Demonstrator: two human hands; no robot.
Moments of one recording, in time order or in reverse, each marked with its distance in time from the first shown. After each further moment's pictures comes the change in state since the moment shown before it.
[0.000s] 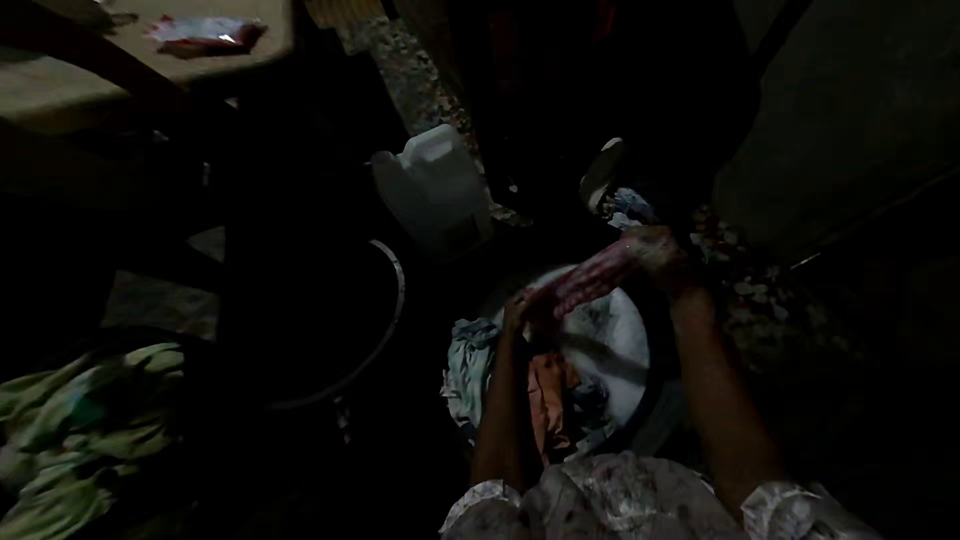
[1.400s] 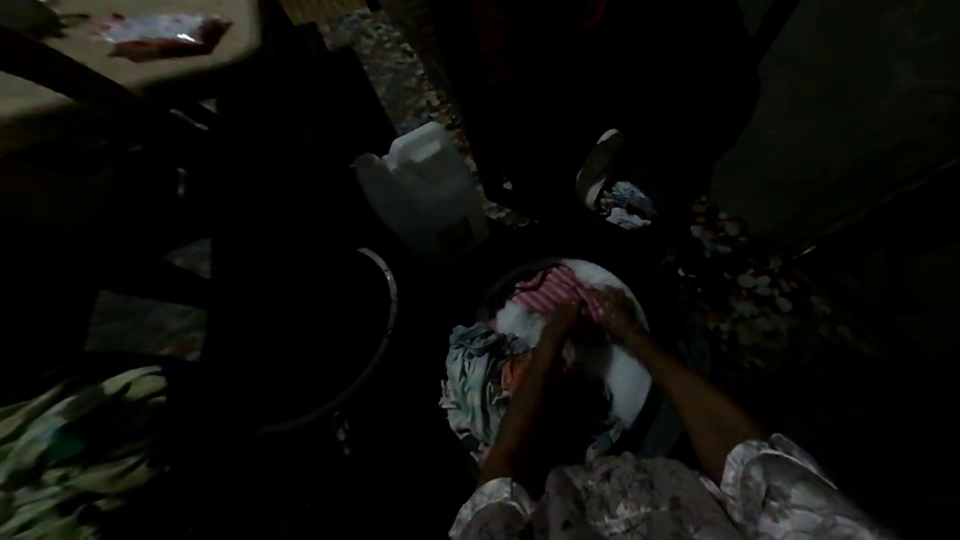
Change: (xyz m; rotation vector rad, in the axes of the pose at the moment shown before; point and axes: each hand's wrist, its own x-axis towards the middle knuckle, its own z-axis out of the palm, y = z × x) left_hand 0.012 0.006 0.092 1.047 -0.640 -0.113; right_hand -0.043 0.169 0.042 -0.952 -0.307 0.641
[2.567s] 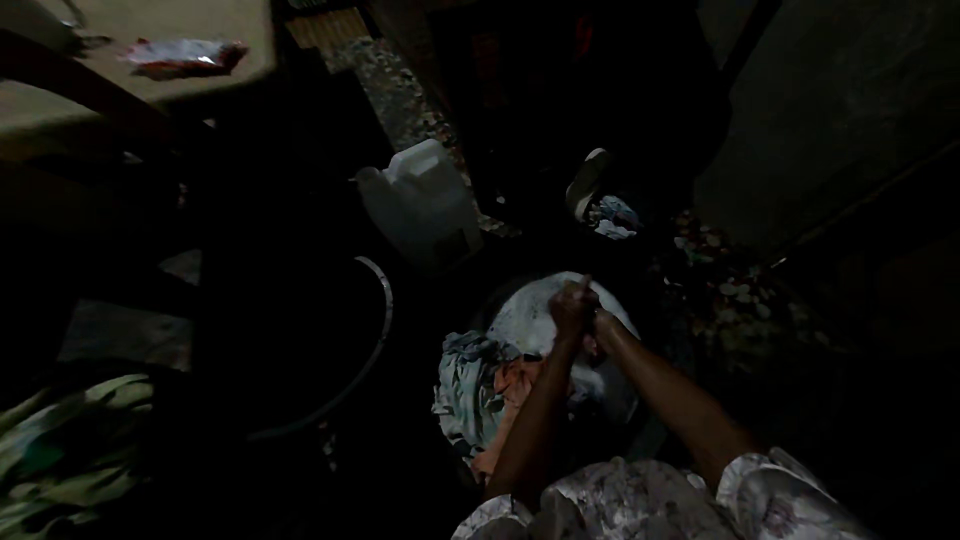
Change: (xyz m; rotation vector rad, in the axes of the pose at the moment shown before) left_hand -0.062 0.083 -0.021 -0.529 0.871 0.102; right_hand -0.106 -0.121 -0.089 1.217 0.041 0.133
